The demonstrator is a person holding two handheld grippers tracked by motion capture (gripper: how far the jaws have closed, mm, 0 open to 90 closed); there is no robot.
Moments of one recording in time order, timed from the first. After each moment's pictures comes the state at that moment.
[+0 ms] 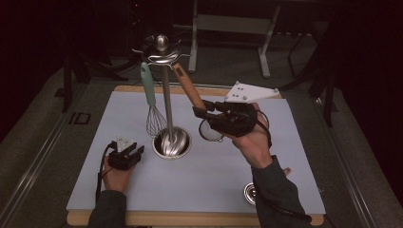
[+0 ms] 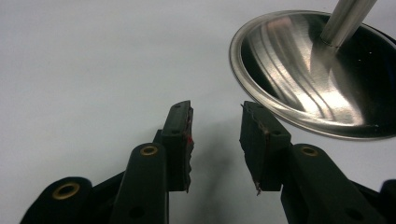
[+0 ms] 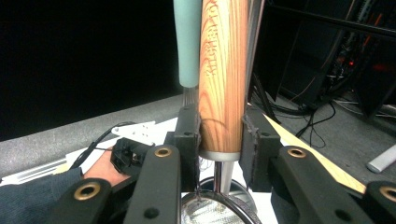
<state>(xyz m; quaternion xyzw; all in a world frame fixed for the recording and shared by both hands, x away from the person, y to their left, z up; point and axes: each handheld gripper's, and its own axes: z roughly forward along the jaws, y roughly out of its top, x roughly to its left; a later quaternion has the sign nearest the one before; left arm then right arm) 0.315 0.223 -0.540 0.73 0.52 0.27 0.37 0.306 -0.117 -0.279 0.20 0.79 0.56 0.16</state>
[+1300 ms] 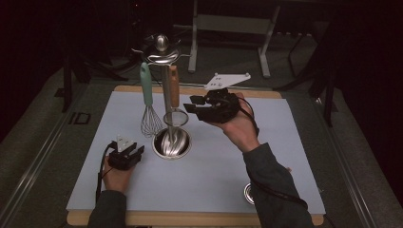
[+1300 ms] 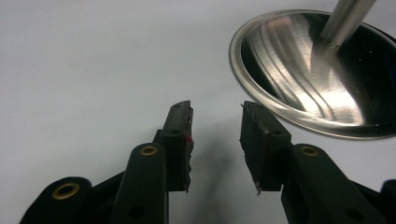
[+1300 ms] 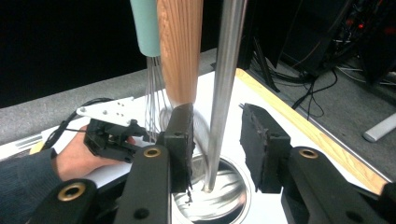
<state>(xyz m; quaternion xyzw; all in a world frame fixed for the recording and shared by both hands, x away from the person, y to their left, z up) 0.315 0.223 -0.540 0.73 0.51 0.27 0.36 0.350 -0.088 -0.292 0.21 0.83 0.49 0.14</state>
